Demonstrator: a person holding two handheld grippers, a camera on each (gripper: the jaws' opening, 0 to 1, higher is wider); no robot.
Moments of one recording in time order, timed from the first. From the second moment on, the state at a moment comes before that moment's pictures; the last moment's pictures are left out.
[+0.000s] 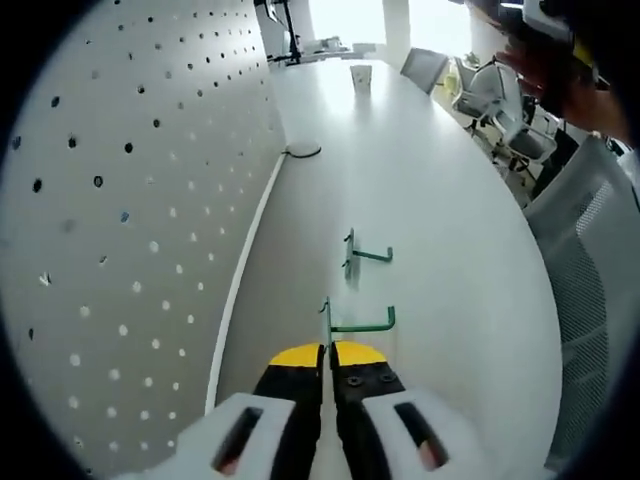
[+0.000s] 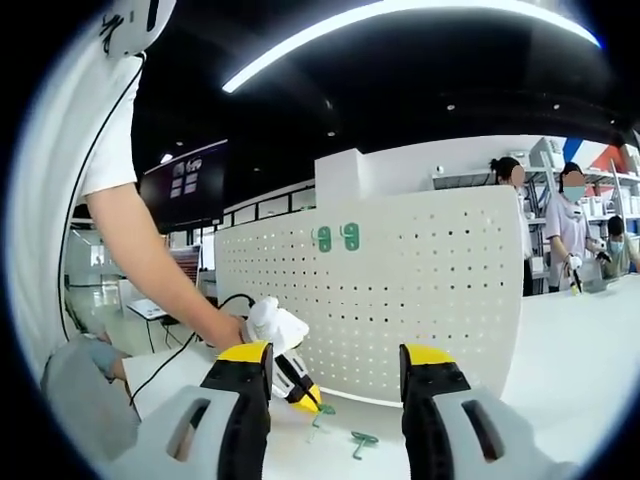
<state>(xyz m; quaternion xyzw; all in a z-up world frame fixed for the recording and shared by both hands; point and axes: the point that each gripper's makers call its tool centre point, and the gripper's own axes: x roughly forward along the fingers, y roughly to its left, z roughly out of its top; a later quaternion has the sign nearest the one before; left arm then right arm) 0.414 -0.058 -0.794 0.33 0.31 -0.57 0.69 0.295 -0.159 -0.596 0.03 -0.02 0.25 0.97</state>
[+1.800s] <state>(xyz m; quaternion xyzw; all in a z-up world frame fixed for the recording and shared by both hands) 0.412 -0.059 -0.705 0.22 0.21 -0.56 0.77 0.296 -0.138 -0.565 0.04 -0.05 0.27 0.96</state>
